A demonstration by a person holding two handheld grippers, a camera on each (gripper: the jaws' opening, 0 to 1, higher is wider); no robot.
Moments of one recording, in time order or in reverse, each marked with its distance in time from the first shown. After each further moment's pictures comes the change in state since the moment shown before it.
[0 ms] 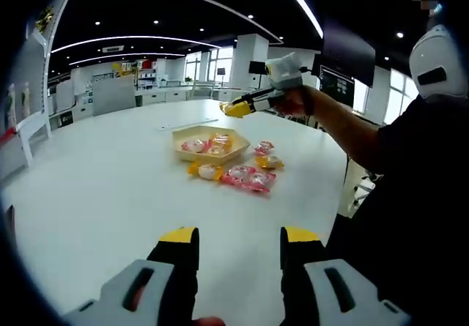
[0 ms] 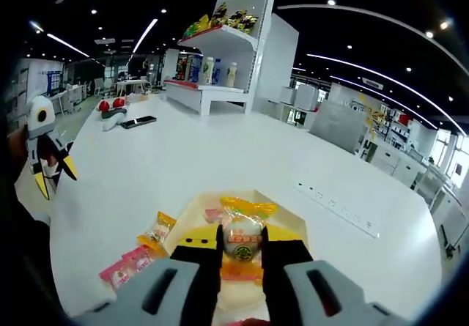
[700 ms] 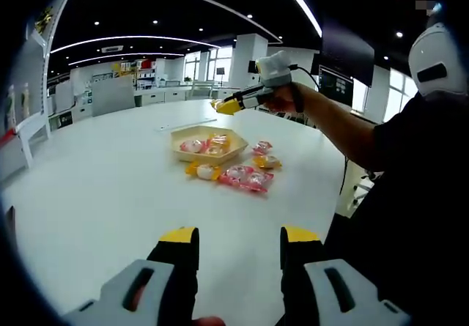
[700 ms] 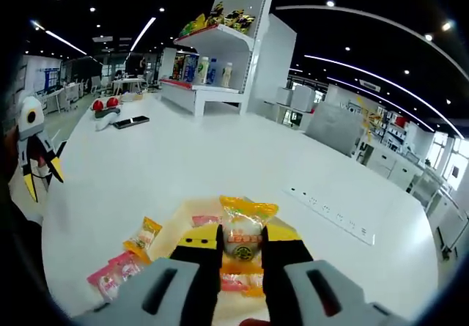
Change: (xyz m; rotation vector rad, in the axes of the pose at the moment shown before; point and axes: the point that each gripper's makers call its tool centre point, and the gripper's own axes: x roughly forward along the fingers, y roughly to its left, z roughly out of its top) left arm -0.002 -0.003 0.001 0.004 0.001 -0.004; right arm 0.019 -0.027 0.008 -0.010 0.000 -0.028
